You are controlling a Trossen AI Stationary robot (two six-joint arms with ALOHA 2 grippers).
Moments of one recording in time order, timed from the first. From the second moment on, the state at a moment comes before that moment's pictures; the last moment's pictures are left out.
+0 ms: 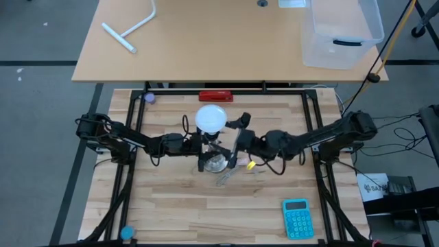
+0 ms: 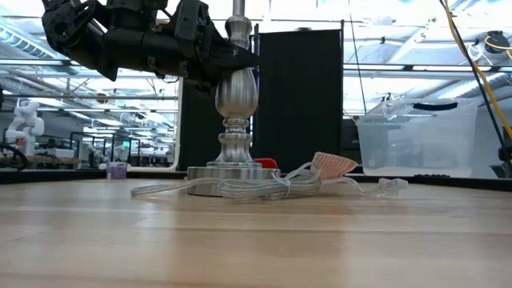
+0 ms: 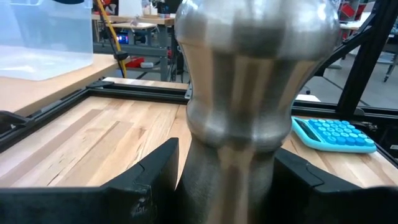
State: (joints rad) left arm -0.05 1.59 0.53 0.92 -0.08 -0.08; right arm 0.20 1.54 1.00 0.73 0.48 -0.19
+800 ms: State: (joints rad) left arm -0.05 1.59 0.53 0.92 -0.09 -0.09; right arm 0.20 1.66 1.18 0.65 0.58 -0.21
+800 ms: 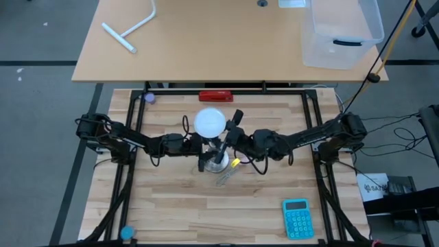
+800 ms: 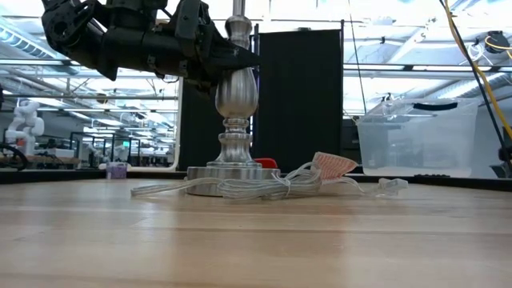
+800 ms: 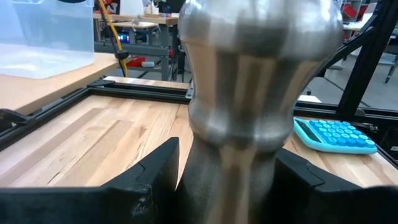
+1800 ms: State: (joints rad) left arm -0.05 1.59 0.53 0.92 -0.09 -0.10; right arm -0.11 1.59 1.18 0.42 -0.48 -0.12
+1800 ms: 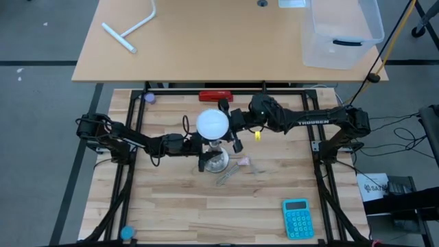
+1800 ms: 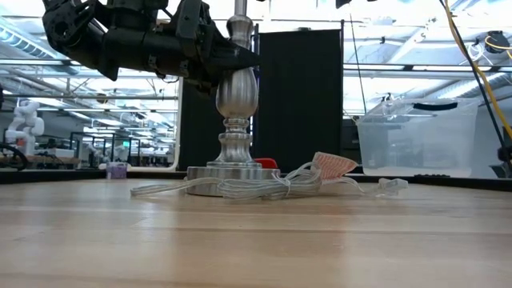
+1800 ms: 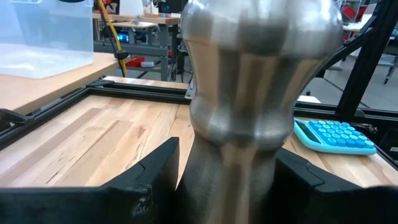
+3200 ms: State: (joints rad) left arm -0.05 1.58 0.53 0.92 -0.08 -0.11; right arm -0.12 1.47 1.18 0.25 -0.39 -0.18
